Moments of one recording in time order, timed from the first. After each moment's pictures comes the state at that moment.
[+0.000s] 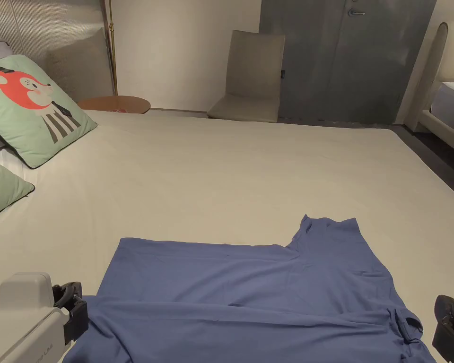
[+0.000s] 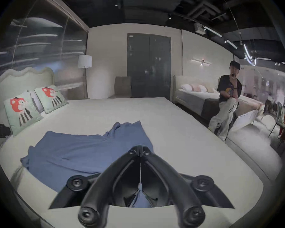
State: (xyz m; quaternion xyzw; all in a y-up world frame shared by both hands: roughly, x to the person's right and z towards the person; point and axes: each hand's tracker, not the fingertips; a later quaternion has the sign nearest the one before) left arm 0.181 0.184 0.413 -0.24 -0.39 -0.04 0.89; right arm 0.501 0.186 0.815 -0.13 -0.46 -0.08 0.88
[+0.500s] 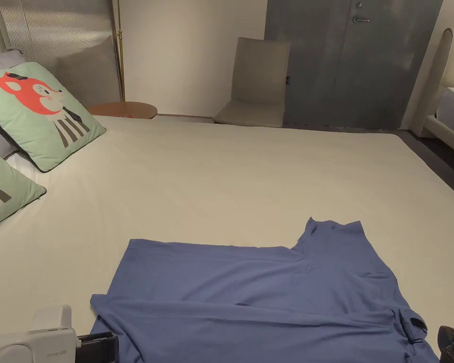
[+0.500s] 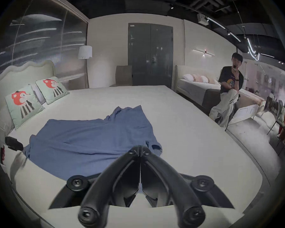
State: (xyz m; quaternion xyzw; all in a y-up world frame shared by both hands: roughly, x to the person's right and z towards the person) left arm 0.189 0.102 0.351 -0.45 -0.37 -0.08 0.81; right arm 0.491 0.167 0.825 -0.18 -0.46 -0.10 0.86
